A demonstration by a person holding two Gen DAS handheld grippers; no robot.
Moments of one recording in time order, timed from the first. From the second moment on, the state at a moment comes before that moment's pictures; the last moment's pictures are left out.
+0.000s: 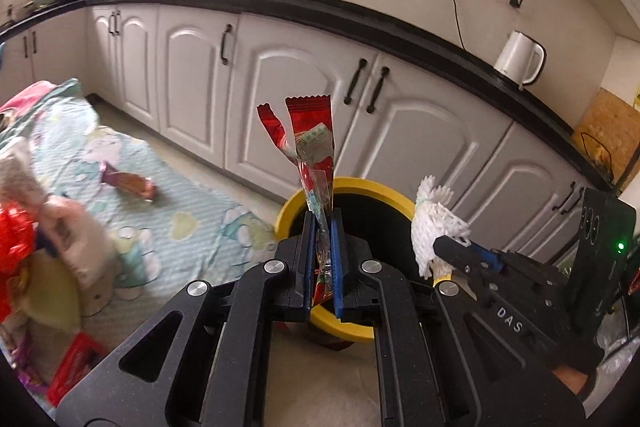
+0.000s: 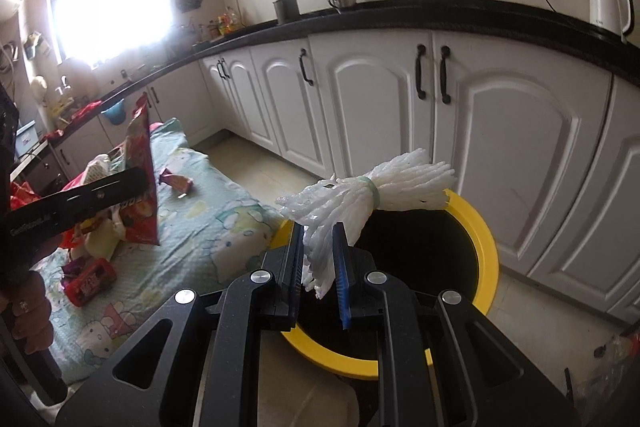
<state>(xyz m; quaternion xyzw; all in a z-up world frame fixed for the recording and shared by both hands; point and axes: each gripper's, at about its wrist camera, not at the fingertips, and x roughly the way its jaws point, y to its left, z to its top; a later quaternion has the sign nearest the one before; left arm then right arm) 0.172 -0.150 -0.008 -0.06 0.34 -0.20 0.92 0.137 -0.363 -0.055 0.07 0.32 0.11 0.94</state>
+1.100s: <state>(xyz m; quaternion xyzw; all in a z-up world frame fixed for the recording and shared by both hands) 0.245 -0.208 -0.069 -0.05 0.44 -0.20 0.87 0.148 -0.393 -0.100 0.11 0.38 0.06 0.92</state>
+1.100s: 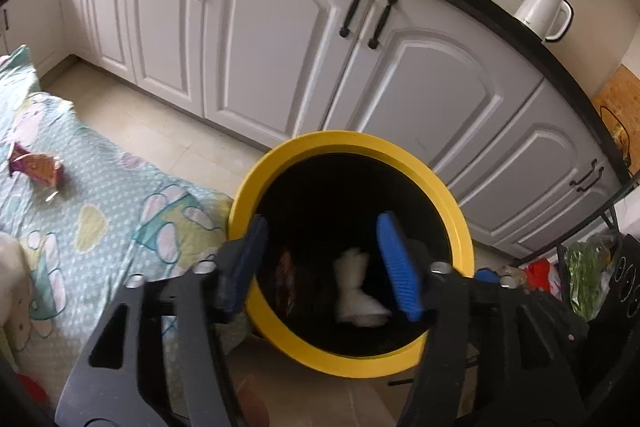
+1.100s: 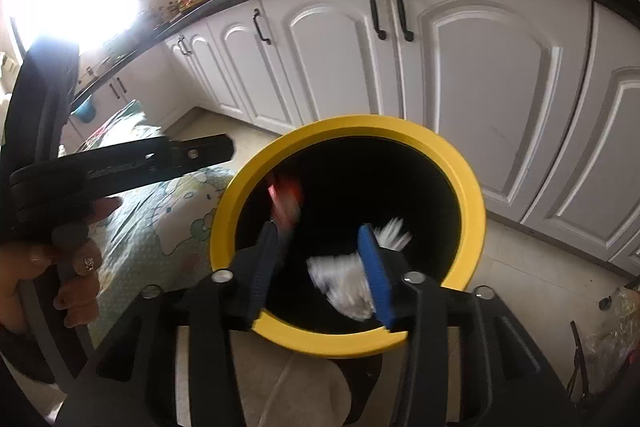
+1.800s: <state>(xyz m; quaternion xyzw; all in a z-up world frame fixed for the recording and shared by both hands) 0.190 -0.135 -0.023 -0.07 0.36 -0.13 0.92 0.133 -0.379 -0.068 0.10 0.31 0.07 0.94</state>
